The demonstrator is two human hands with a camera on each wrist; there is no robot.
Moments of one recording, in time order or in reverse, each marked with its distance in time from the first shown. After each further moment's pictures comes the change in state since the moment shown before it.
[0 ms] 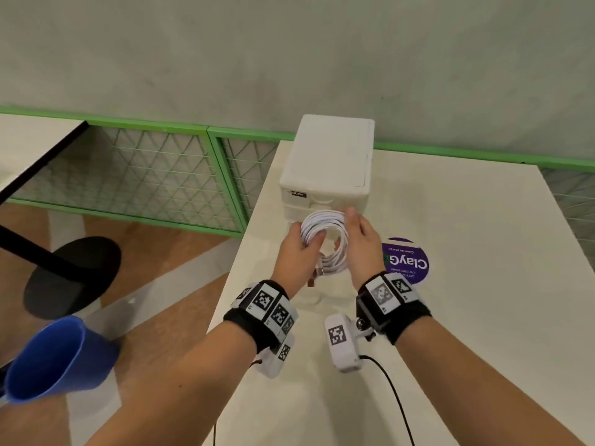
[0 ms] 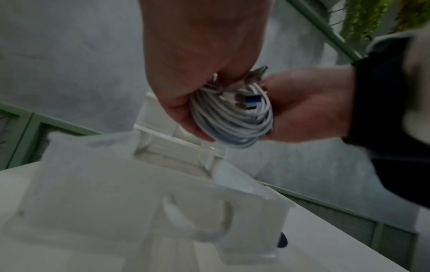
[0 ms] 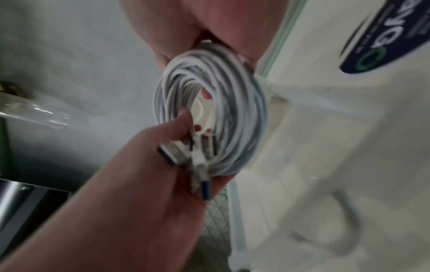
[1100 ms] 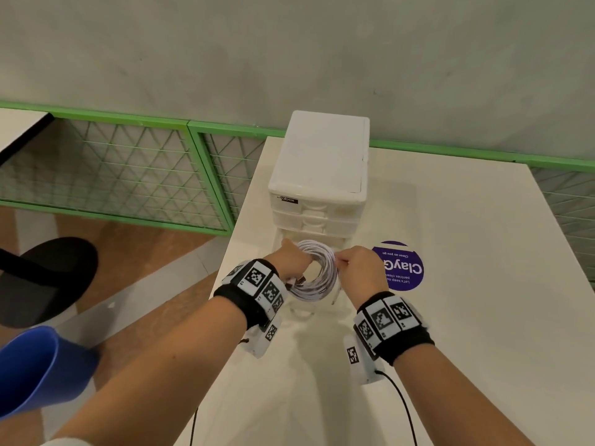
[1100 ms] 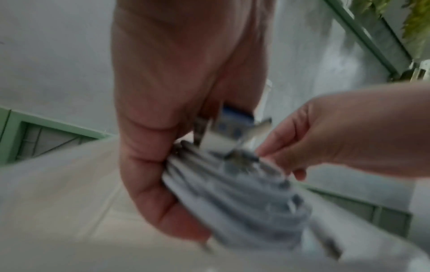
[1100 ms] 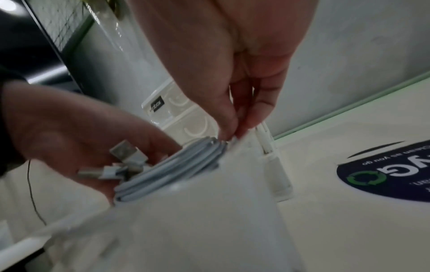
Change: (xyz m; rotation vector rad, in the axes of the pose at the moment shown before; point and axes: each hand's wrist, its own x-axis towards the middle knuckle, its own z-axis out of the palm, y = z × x) left_hand 0.056 -0.006 0.001 0.557 -0.453 -0.482; right_hand 0.016 0.033 -0.017 -0.981 -0.222 -0.058
